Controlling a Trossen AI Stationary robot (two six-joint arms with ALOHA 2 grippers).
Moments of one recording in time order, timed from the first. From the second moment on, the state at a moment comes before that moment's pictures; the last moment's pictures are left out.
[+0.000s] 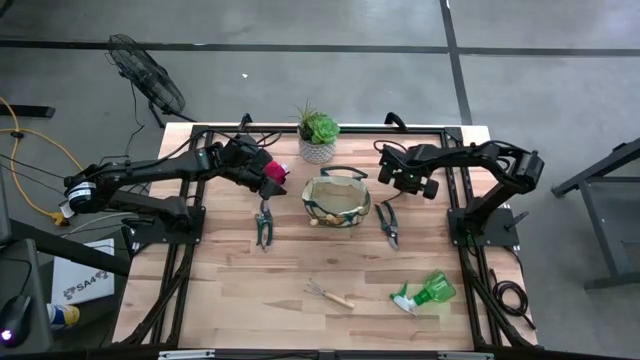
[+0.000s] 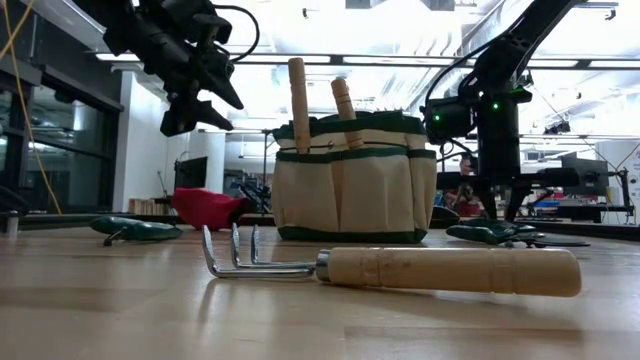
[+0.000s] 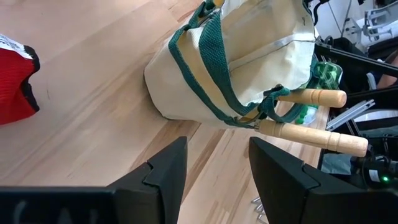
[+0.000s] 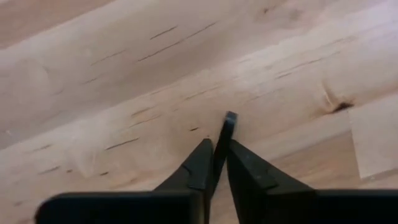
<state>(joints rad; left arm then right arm) 0.40 1.11 0.76 -0.33 0.37 -0.66 -0.55 1.61 0.75 -0.70 0.06 1.41</state>
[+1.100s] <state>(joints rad) 0.40 1.11 0.76 -0.33 0.43 -0.64 -0.21 0.92 0.75 -0.61 0.36 1.20</state>
